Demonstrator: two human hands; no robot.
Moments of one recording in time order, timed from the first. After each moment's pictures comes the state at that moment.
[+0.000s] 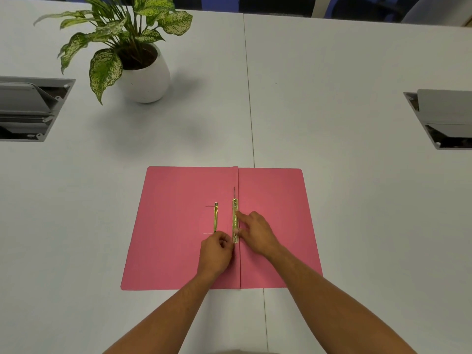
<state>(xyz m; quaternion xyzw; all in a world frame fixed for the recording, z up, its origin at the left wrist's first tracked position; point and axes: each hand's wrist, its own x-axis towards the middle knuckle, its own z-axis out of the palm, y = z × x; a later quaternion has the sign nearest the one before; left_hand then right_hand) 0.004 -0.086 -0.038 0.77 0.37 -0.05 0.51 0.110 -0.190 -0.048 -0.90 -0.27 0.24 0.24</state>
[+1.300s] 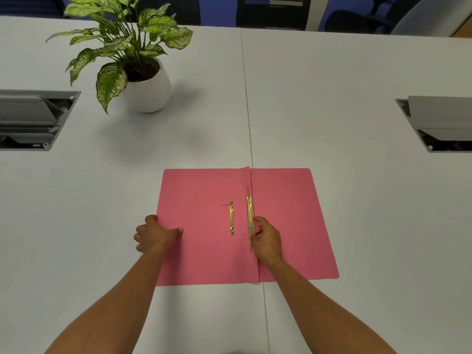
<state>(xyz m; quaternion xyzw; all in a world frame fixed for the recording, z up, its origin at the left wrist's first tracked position) -0.004 0.048 -0.039 0.74 0.58 -0.06 0.33 0.086 -0.203 -0.033 -0.89 -0.02 0.20 0.42</state>
